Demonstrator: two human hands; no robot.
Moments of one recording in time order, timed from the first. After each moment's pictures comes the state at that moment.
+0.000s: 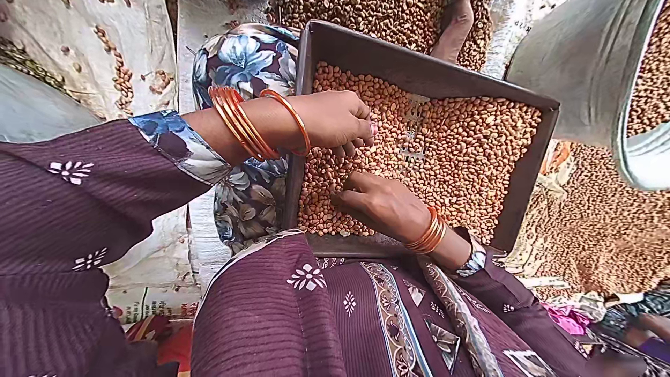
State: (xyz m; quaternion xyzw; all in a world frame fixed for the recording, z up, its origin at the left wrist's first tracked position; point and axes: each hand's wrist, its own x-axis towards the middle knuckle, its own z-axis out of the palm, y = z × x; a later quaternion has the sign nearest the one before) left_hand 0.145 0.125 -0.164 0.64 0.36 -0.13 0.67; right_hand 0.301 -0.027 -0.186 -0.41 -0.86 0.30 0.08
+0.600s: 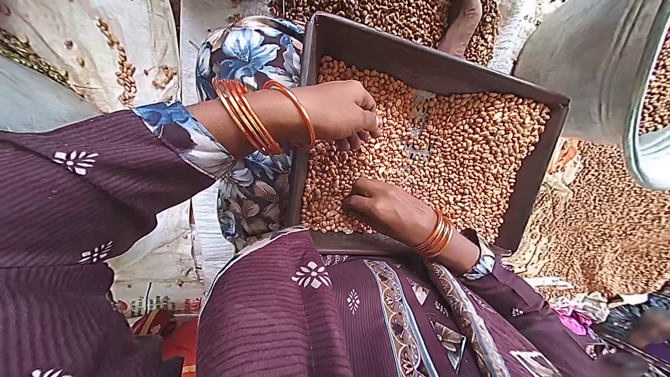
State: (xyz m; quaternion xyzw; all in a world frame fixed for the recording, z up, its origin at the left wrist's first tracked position) left_hand 0.145 0.126 -0.163 0.63 0.37 -0.12 0.67; right_hand 0.307 -0.037 -0.189 -0.39 -0.85 0.34 0.05
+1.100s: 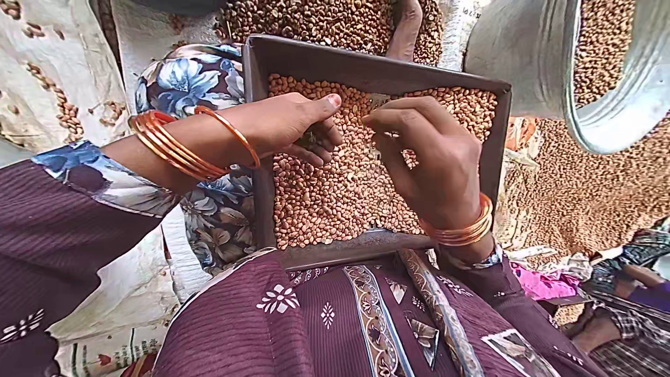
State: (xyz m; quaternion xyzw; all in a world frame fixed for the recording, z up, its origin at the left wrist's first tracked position) left_hand 0.144 0.127 -0.168 0.50 0.39 -0.06 0.77; right_hand 0.329 0.001 -0.113 -0.60 -0.77 0.11 0.20
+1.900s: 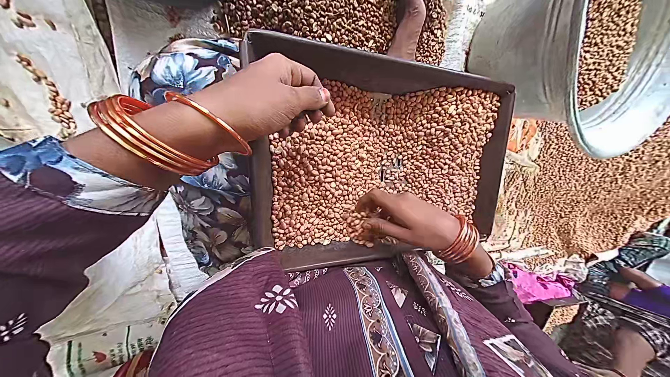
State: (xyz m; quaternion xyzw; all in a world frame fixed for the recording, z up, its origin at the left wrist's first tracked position) left_hand 0.136 0.141 -0.161 0.62 0.40 0.01 0.68; right_hand 0.369 -0.056 -0.149 -0.54 -0.68 0.49 -0.03
